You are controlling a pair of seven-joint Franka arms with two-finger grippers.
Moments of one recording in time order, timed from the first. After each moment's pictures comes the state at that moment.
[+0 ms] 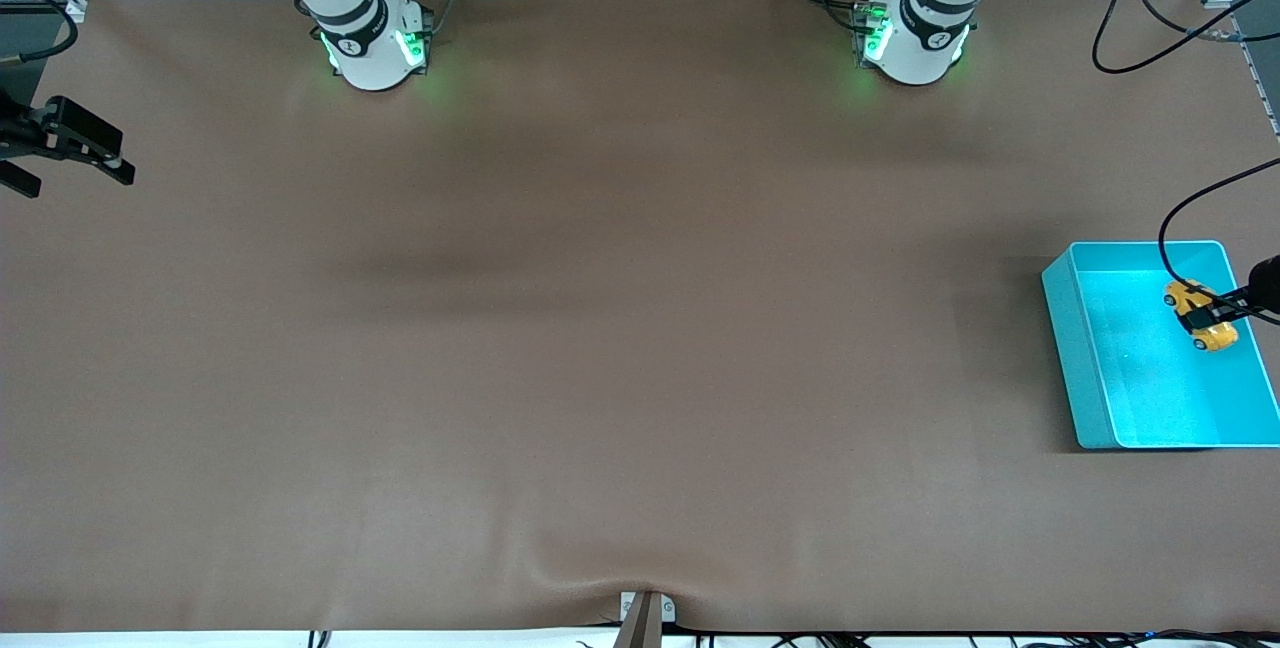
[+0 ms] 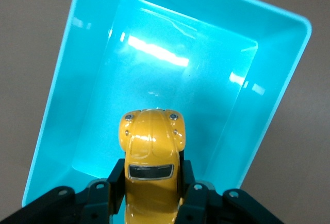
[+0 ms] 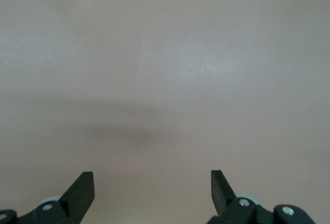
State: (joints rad) left arm 0.35 0.39 0.04 -1.77 0.01 2.16 0.08; right arm -0.01 -0.03 -0.05 -1.54 0.03 1.53 -0.18
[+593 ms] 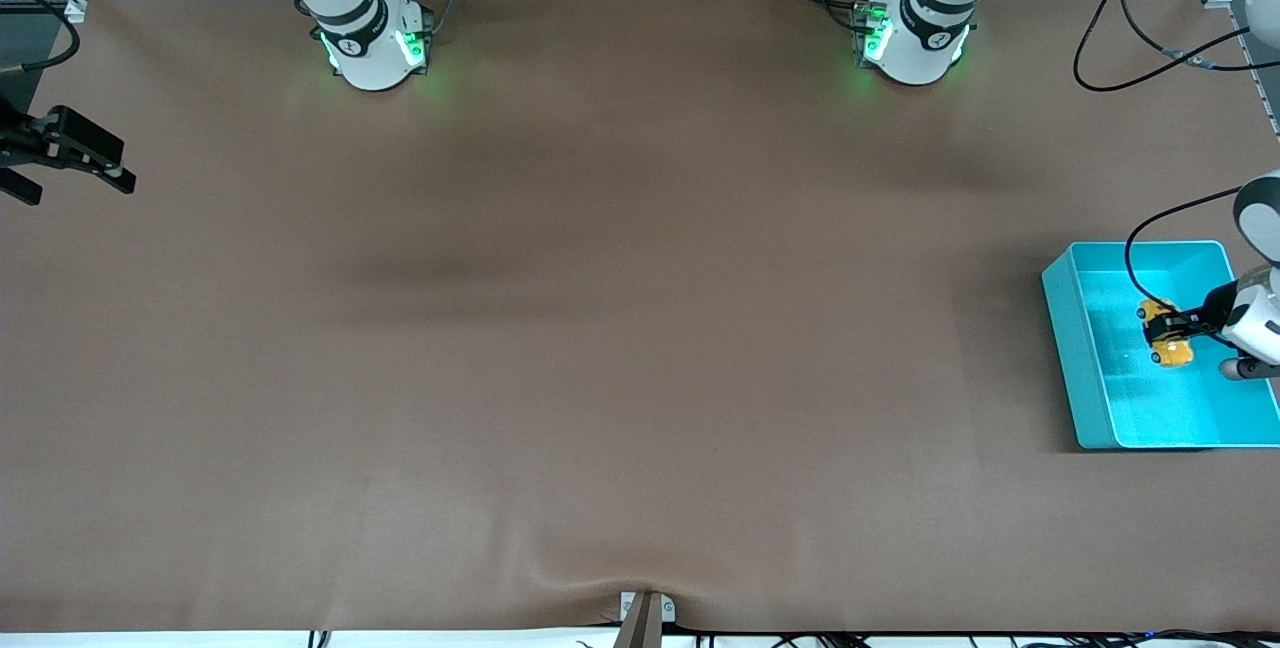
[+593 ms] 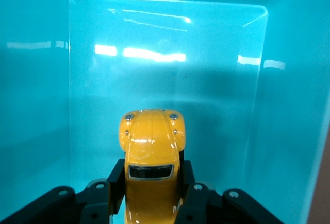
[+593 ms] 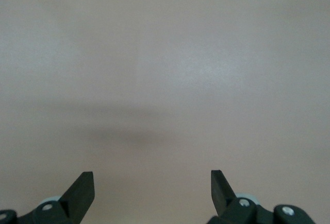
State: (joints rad) left arm 0.35 0.53 0.04 -1.77 0.02 2.32 0.31; right arm -0.01 -0.03 -0.05 -1.54 0.03 1.56 -0.16
